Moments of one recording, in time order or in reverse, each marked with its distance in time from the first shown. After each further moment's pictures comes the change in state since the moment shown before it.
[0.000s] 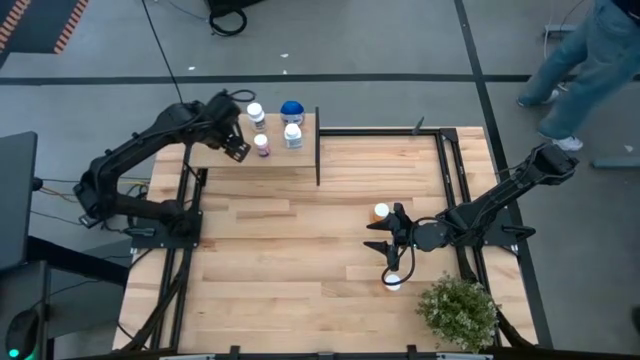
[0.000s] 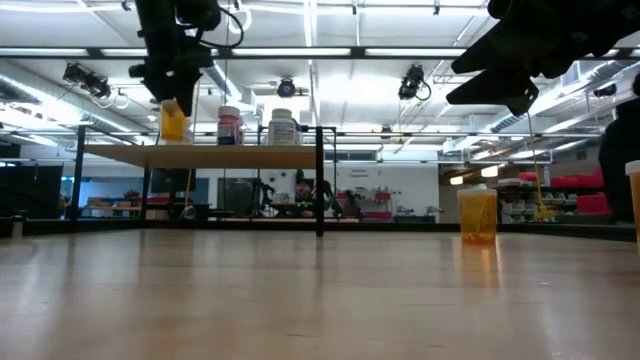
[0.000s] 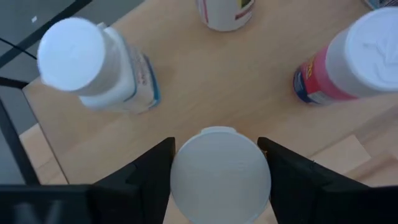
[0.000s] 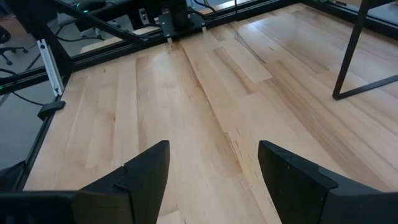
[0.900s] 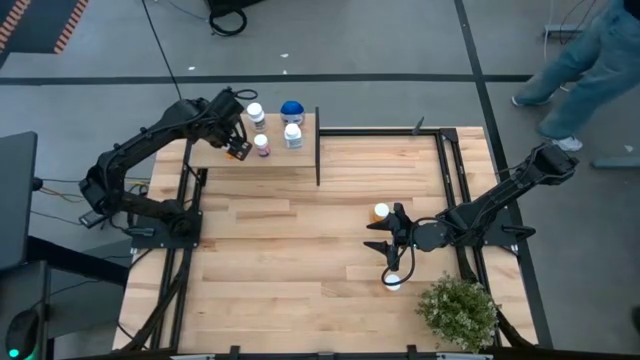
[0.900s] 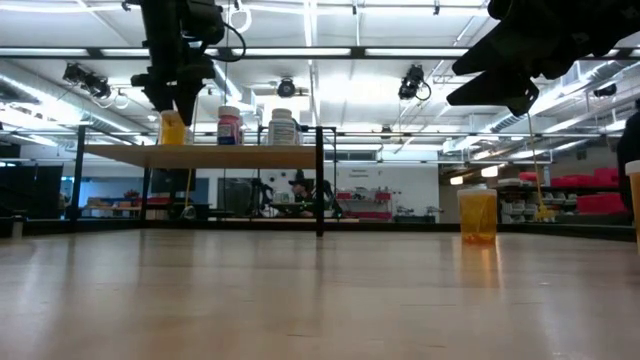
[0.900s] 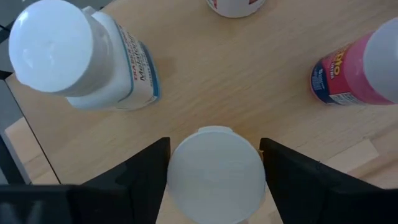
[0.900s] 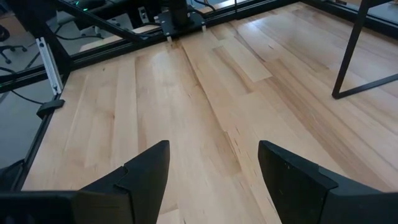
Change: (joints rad) left arm 0.049 0.052 0.000 -0.007 0.034 0.013; right arm 0.000 0.000 0.000 -0.005 -0.001 0.000
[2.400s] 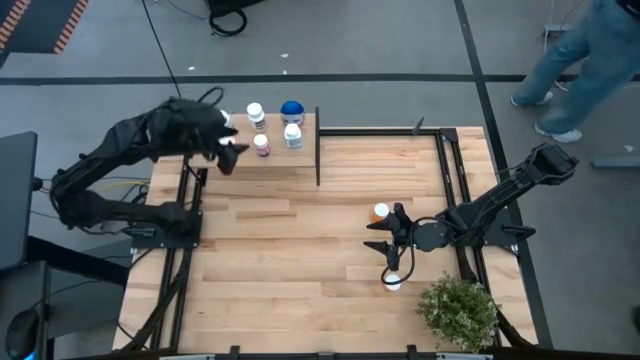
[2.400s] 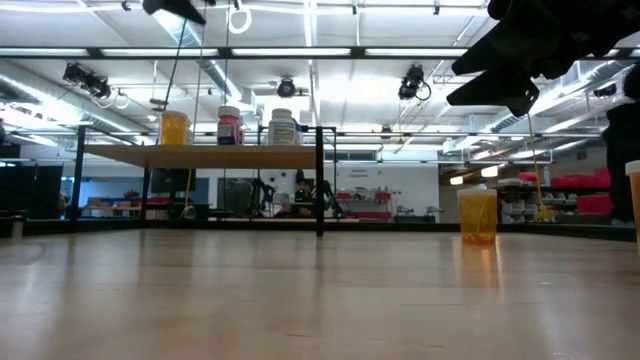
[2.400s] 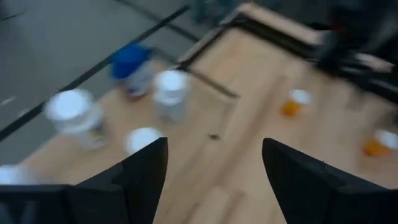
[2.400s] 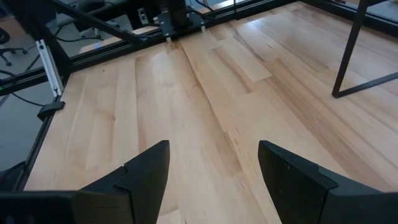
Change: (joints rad) left arm -0.396 -0.295 0.153 0.163 0.080 -0.008; right arm 0.000 0.000 0.000 0.001 0.003 0.011
